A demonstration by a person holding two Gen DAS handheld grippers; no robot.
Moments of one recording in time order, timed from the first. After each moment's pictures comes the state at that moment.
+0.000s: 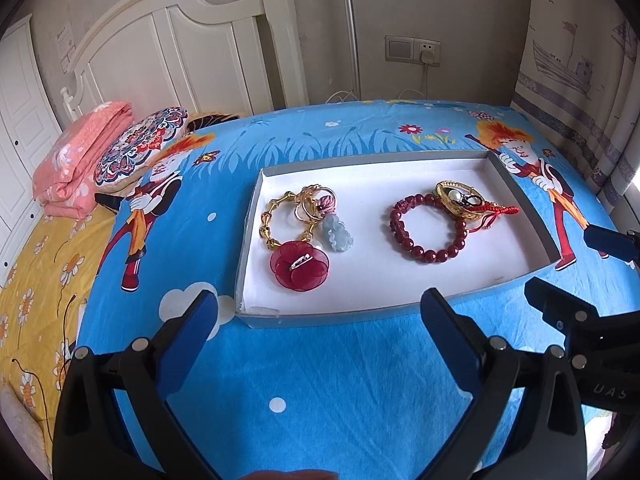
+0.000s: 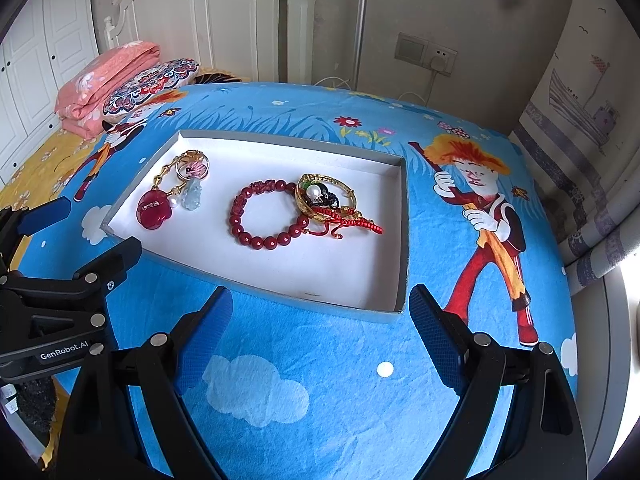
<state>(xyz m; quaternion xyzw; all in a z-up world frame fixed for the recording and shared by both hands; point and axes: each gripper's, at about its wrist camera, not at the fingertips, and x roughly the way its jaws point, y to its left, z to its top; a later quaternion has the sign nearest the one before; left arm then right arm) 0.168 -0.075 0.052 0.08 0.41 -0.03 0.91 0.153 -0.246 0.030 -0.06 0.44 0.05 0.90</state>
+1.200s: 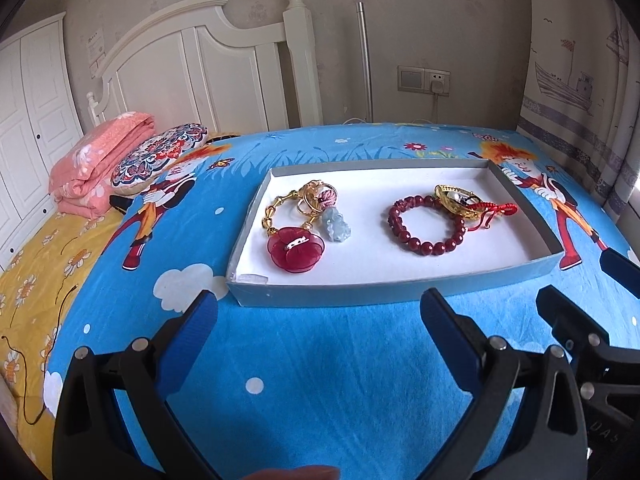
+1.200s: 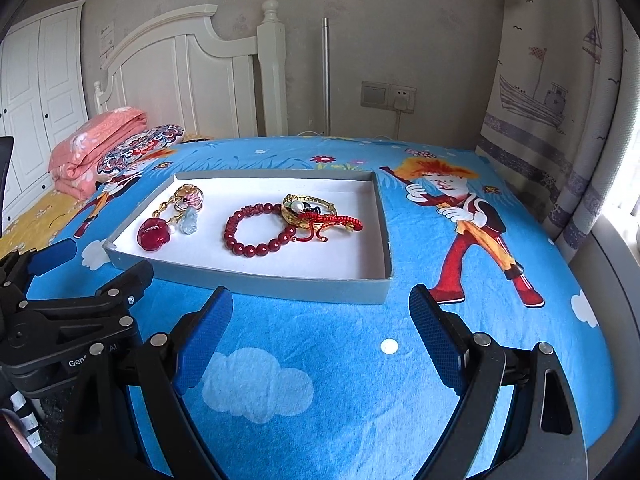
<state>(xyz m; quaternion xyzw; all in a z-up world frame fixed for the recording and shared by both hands) 0.129 -0.083 0.023 0.06 0.34 0.00 0.94 0.097 -0.259 0.005 0.00 0.31 0.01 0.95</state>
